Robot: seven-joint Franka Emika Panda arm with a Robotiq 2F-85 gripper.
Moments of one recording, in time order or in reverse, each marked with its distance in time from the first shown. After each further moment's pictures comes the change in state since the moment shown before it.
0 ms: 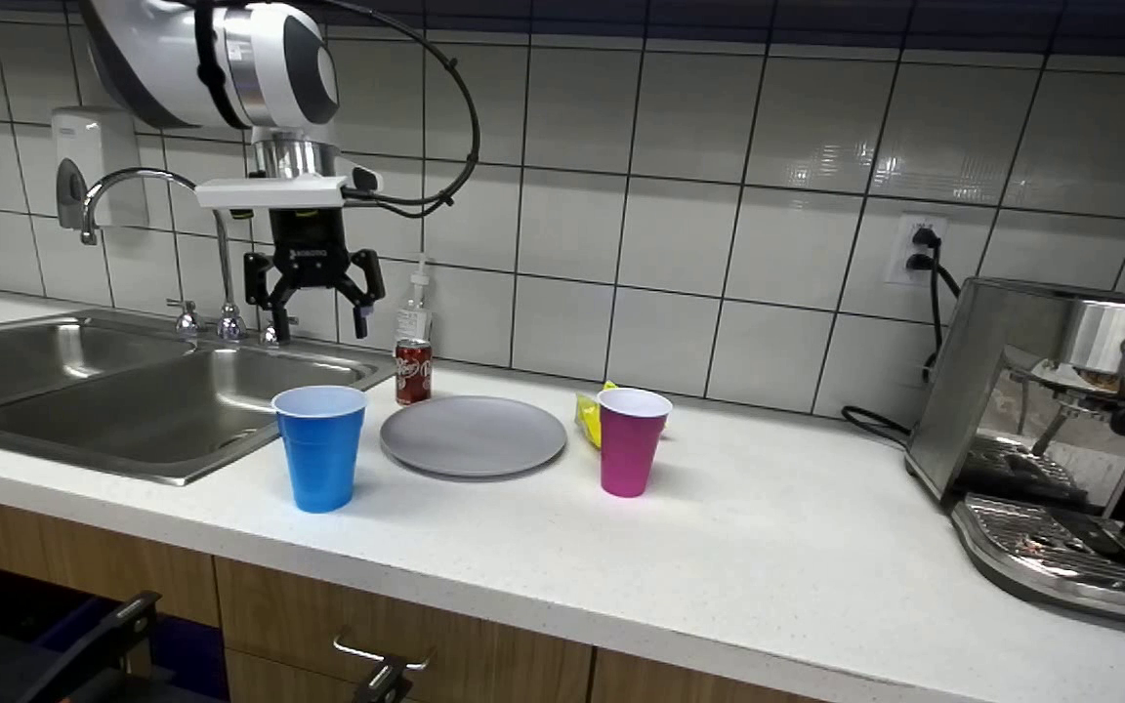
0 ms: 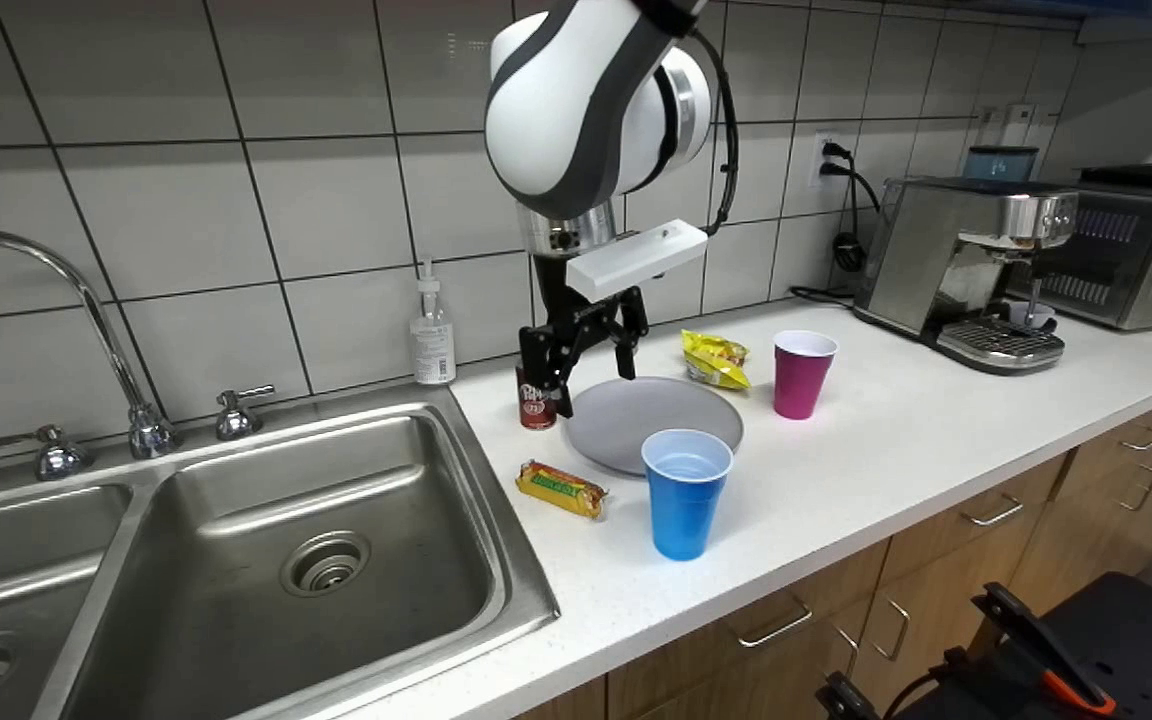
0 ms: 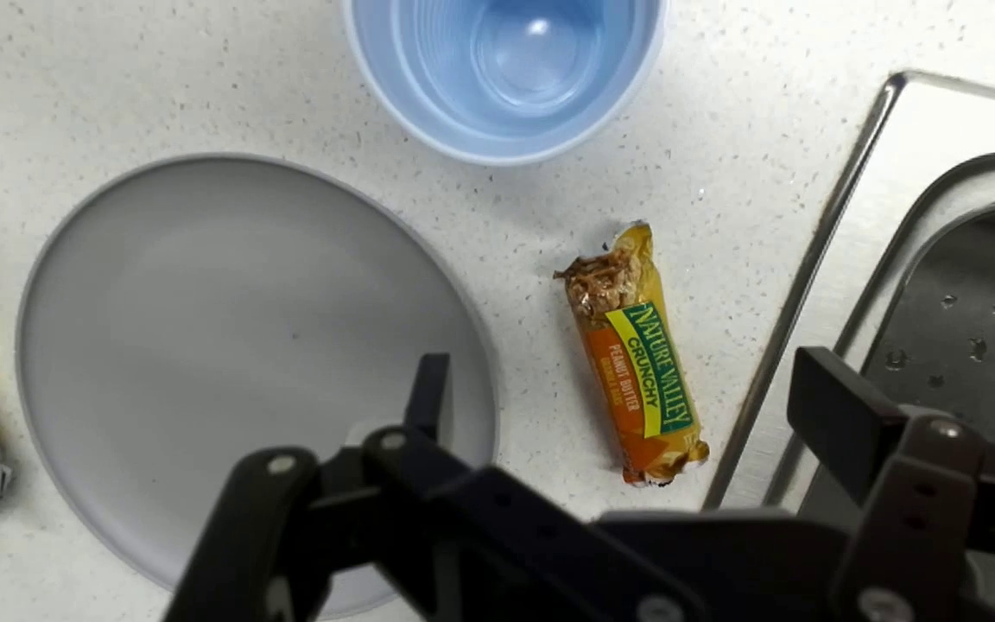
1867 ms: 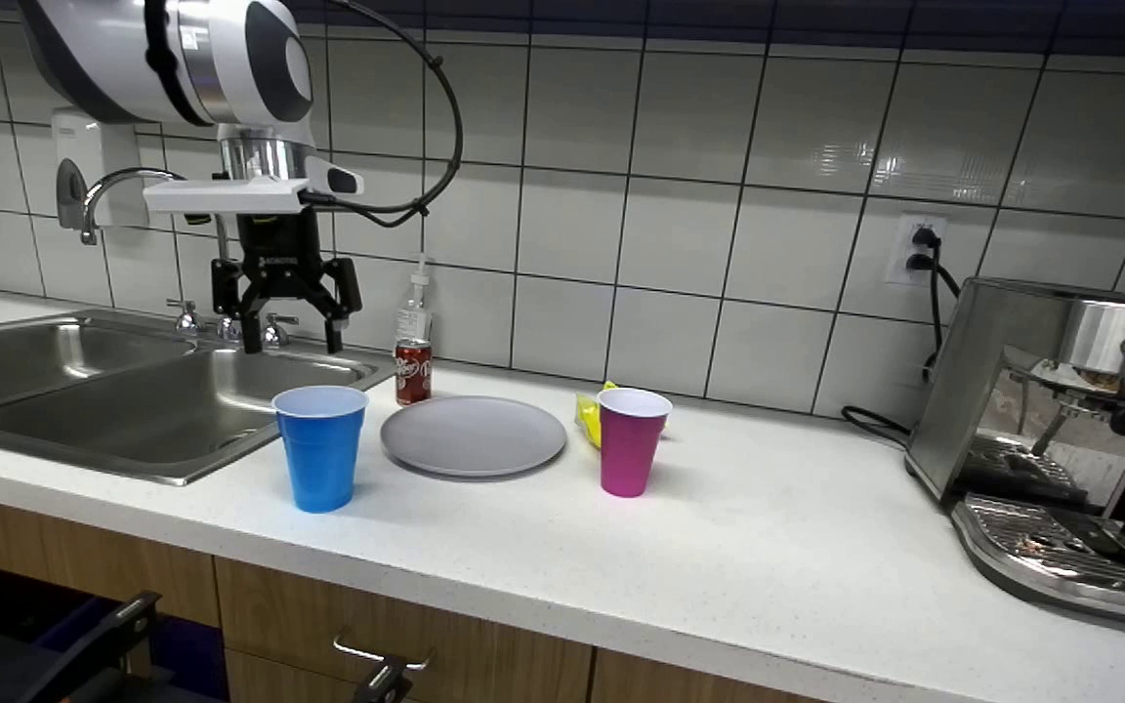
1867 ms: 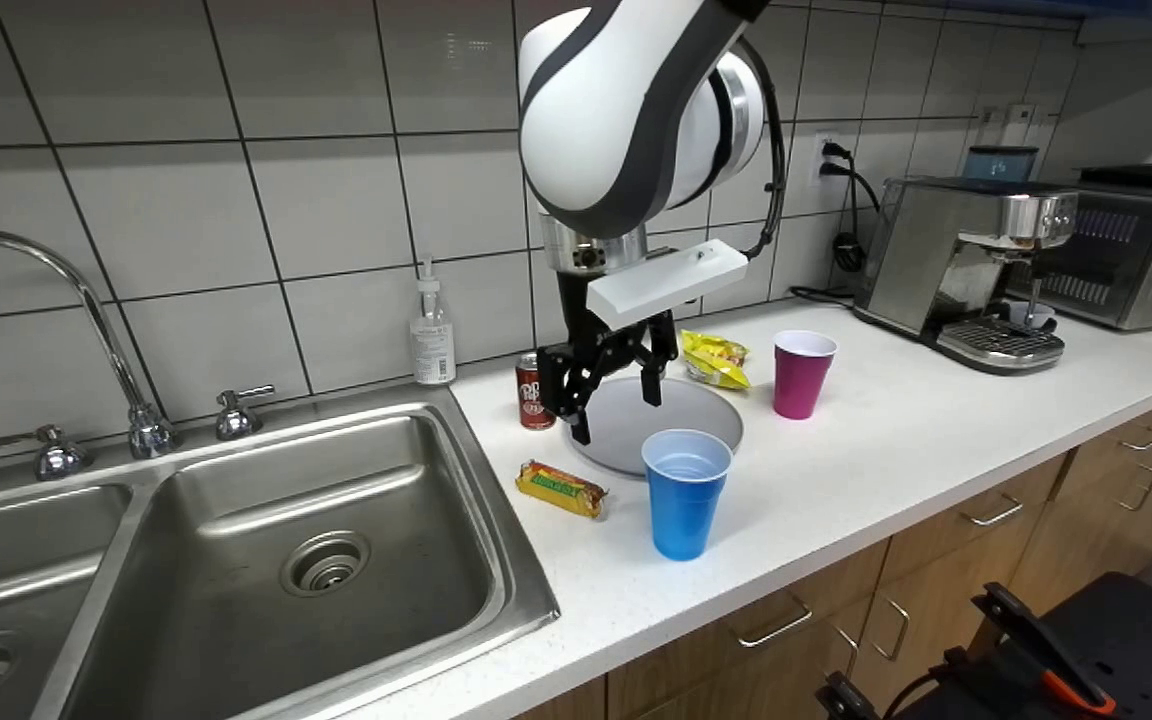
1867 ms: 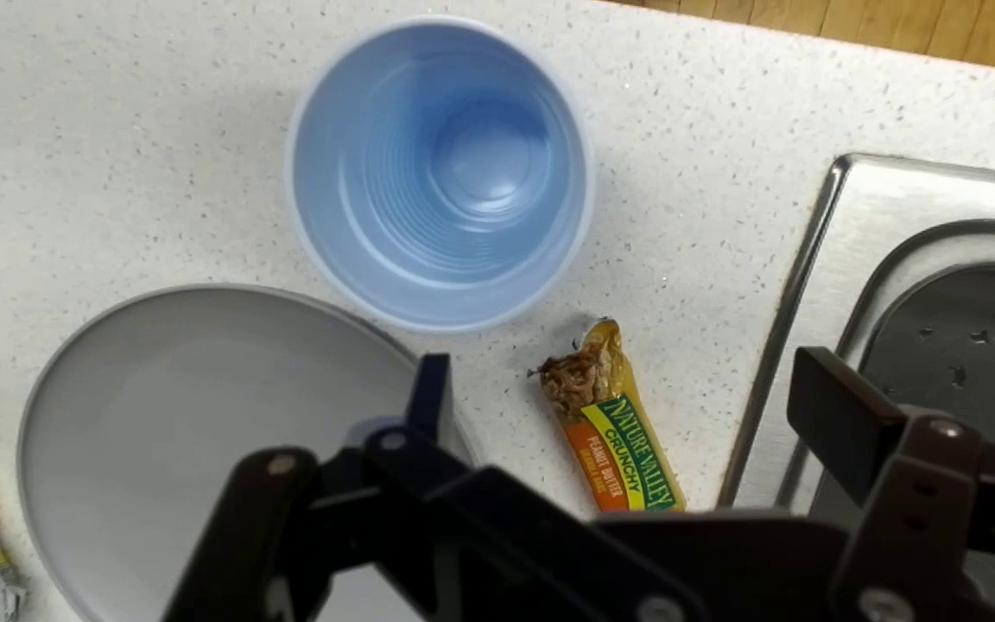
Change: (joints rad) arm 0.004 -0.109 0.015 -0.170 0.041 0.070 0.084
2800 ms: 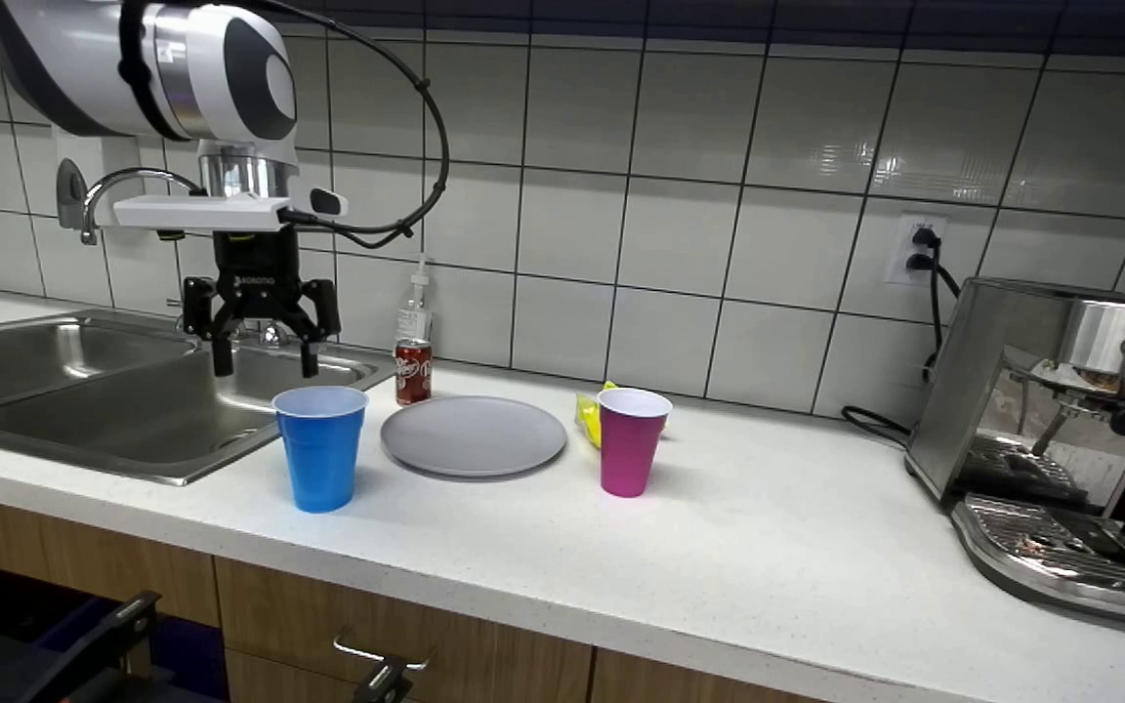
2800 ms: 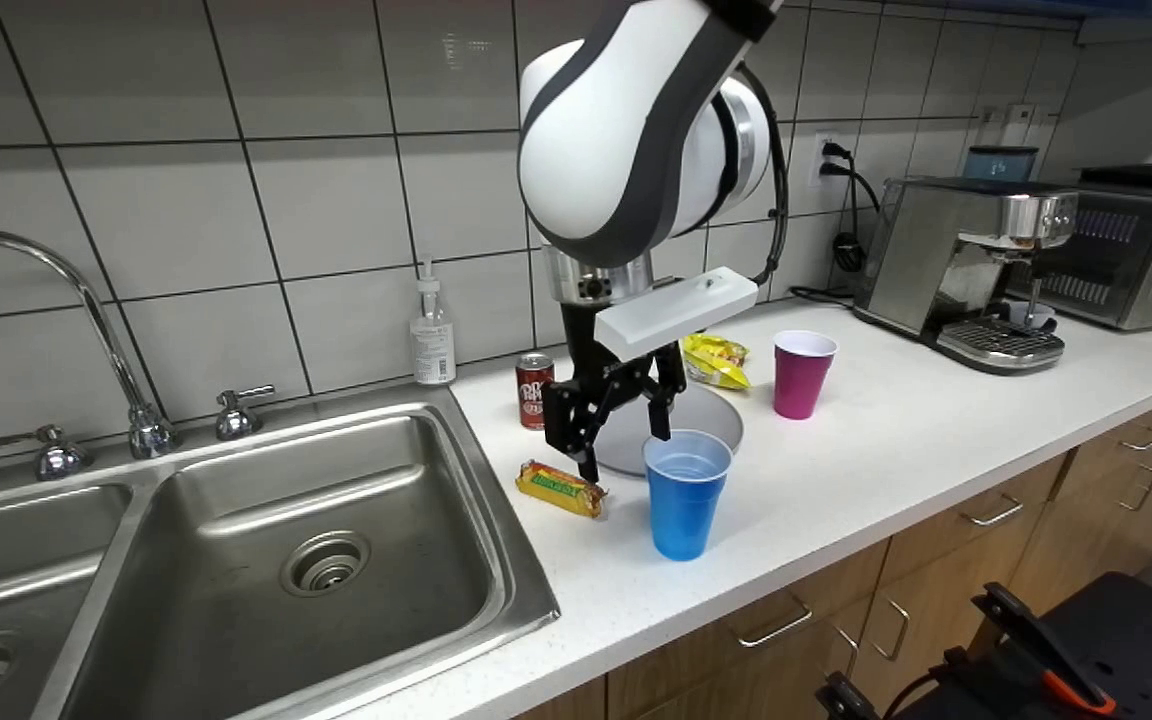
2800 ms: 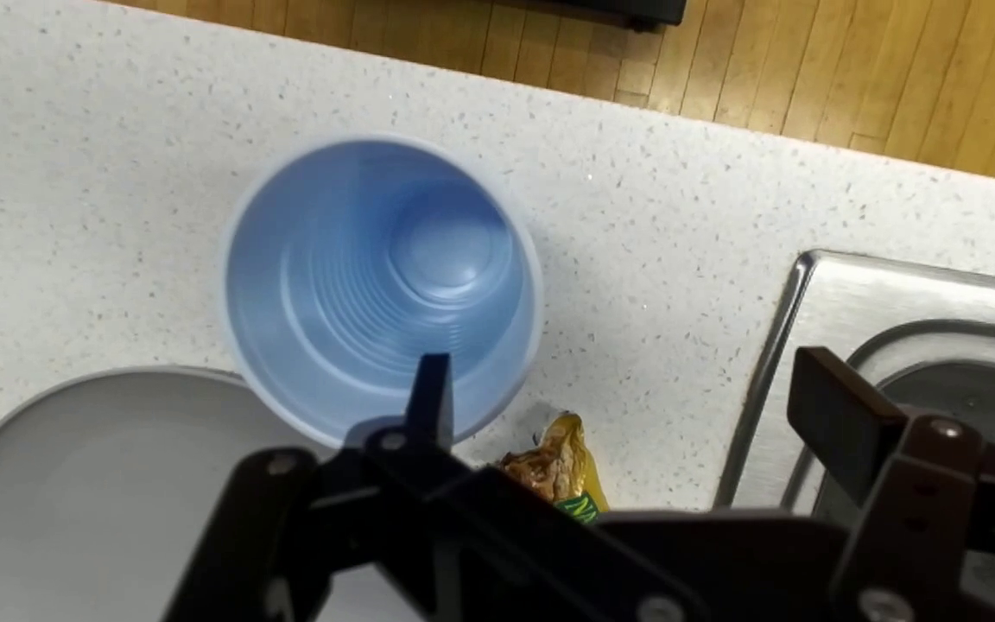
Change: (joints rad) arm 0.005 0.003 0.021 -0.050 0.044 -0.002 -0.028
